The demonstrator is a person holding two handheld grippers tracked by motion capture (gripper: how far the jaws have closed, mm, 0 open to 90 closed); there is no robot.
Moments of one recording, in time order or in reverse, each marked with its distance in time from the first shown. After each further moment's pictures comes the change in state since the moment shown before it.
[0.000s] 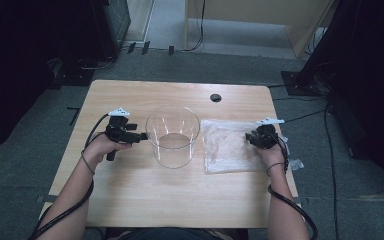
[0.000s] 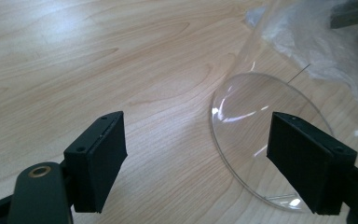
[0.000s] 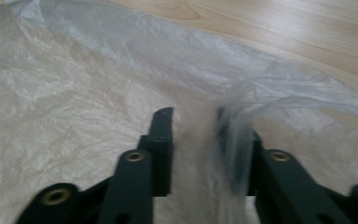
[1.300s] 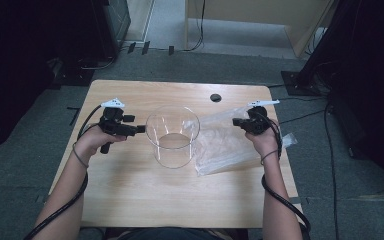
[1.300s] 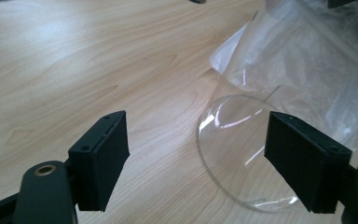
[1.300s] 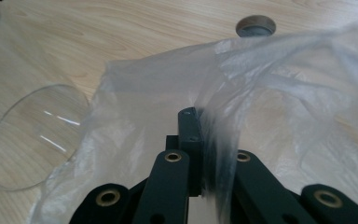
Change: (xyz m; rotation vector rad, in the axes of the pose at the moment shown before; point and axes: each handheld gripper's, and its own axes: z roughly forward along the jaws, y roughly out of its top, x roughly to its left) left arm -0.006 0.029 -0.031 -0.035 -0.022 0.070; right arm 0.044 0.073 -0.036 -0.045 0.230 0.028
